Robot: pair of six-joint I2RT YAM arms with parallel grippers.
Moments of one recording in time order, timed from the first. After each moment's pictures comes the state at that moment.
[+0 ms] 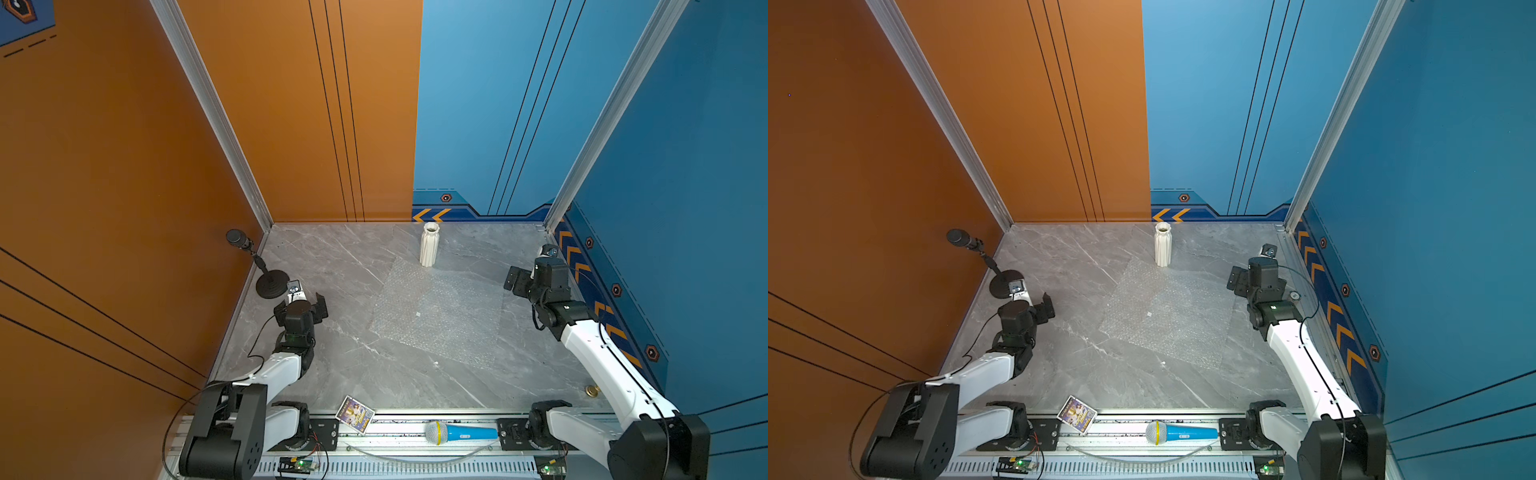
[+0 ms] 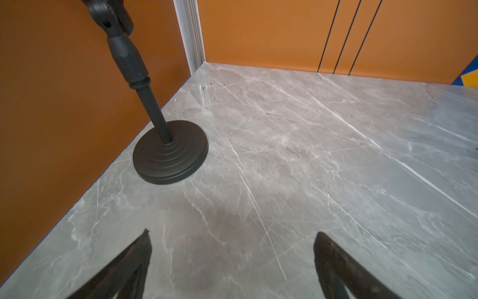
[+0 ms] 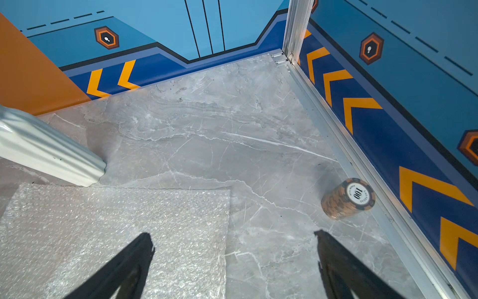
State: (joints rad) left arm -0.06 1.24 0.25 0.61 -0.39 -0.12; right arm 0.09 1.11 0.83 -0.33 0.27 0.29
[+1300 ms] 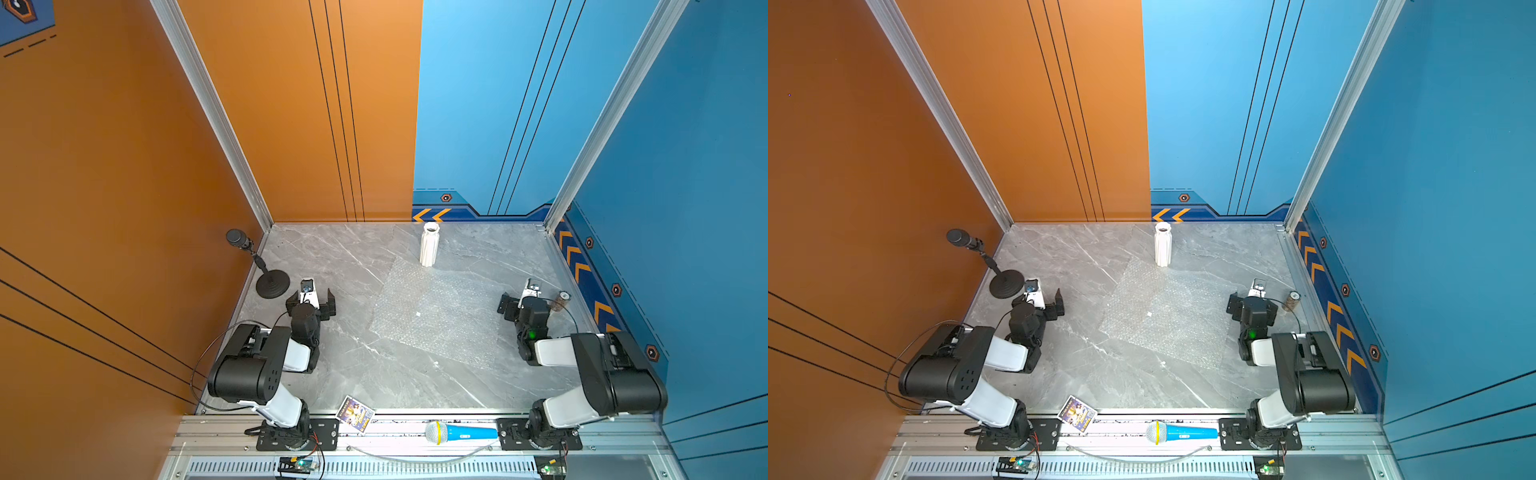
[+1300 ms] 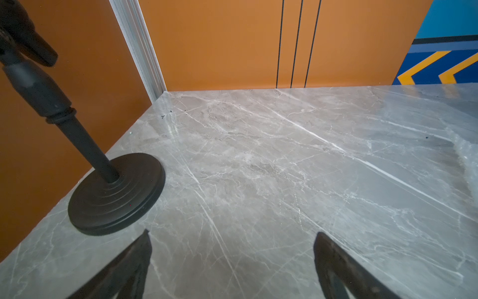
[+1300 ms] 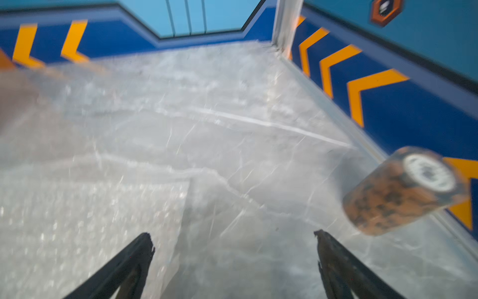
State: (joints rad) left arm -0.07 1.59 0.26 1.07 -0.23 0.01; right arm 0.06 1.54 0.30 0.77 0.31 0.11
